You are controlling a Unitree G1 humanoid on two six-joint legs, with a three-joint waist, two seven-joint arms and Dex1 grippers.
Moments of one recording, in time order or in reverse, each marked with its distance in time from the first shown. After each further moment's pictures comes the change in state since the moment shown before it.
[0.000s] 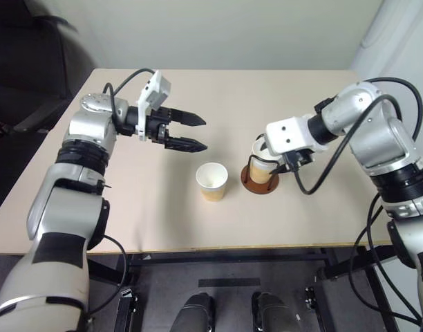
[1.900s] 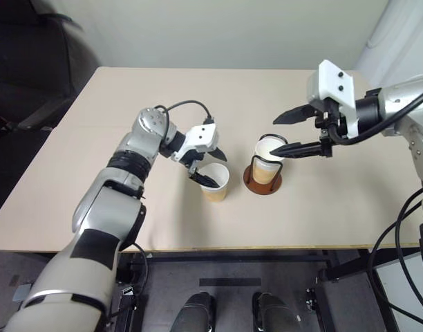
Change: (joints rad) left arm -0.004 -0.232 -0.062 0.169 0.467 -0.412 0.008; right arm 0.066 -0.192 -0.214 -0.301 0.464 0.520 -0.255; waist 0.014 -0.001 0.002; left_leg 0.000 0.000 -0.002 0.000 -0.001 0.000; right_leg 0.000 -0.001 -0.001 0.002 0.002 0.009
